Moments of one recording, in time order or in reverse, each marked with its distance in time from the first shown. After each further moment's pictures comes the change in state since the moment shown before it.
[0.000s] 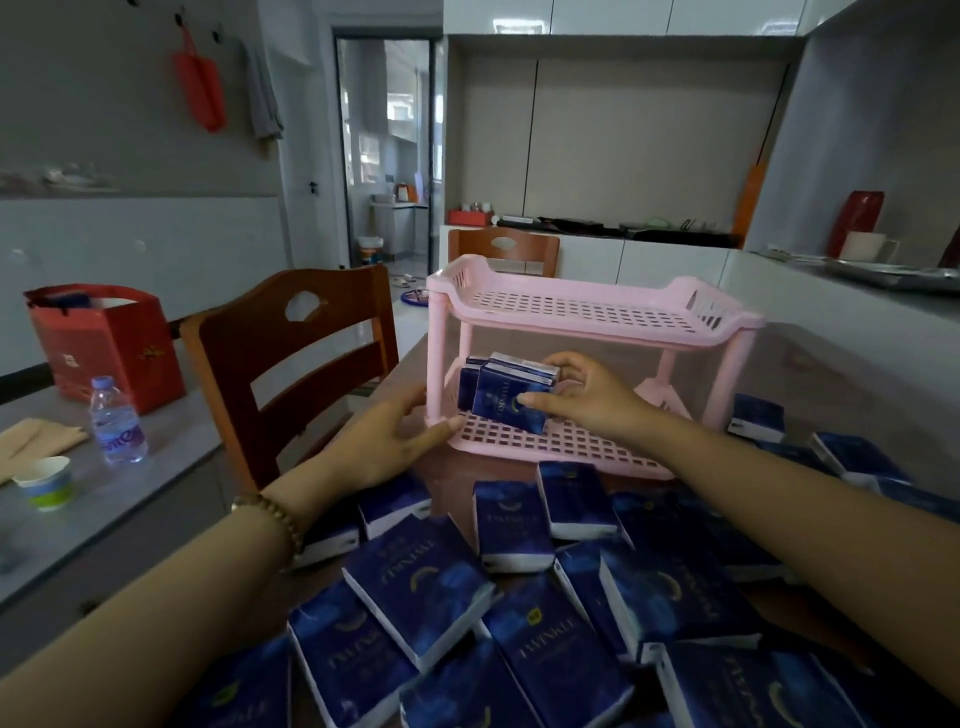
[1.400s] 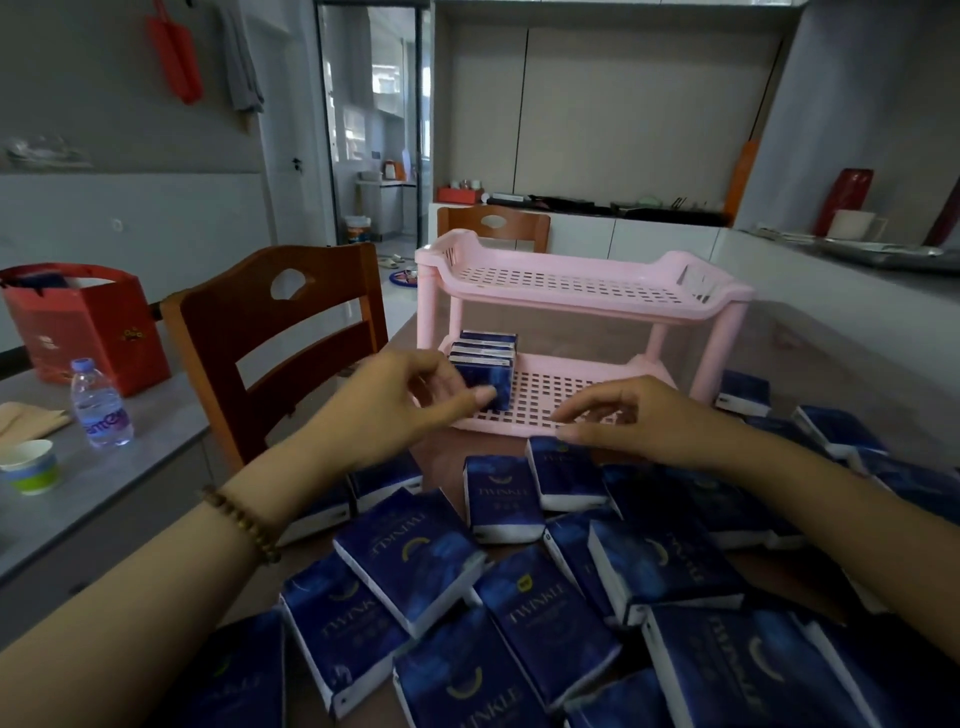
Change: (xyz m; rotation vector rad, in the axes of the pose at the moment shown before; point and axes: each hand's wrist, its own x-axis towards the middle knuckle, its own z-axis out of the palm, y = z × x) left_hand -0.029 0.052 -0.005 0.086 0.035 0.218; right_hand -0.077 -0.019 -0.029 -0.211 -0.196 -0.050
